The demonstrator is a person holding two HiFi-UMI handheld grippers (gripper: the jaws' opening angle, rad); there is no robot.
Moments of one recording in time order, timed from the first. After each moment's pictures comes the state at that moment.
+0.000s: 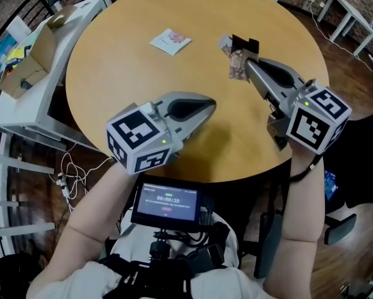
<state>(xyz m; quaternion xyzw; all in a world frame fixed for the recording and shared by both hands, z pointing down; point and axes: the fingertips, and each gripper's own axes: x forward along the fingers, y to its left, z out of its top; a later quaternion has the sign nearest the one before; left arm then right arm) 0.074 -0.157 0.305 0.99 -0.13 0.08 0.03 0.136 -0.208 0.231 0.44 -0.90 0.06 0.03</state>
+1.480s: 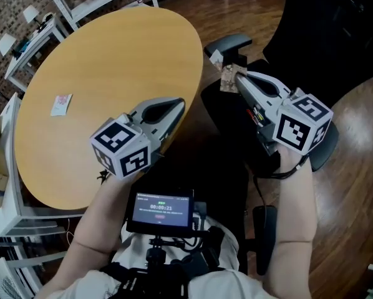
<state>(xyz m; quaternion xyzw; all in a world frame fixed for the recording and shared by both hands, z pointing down) 0.310 -0.039 0.294 0.99 0.04 0.09 0.03 0.422 0.012 0.249 0.67 -0.73 0.08 -0.04</state>
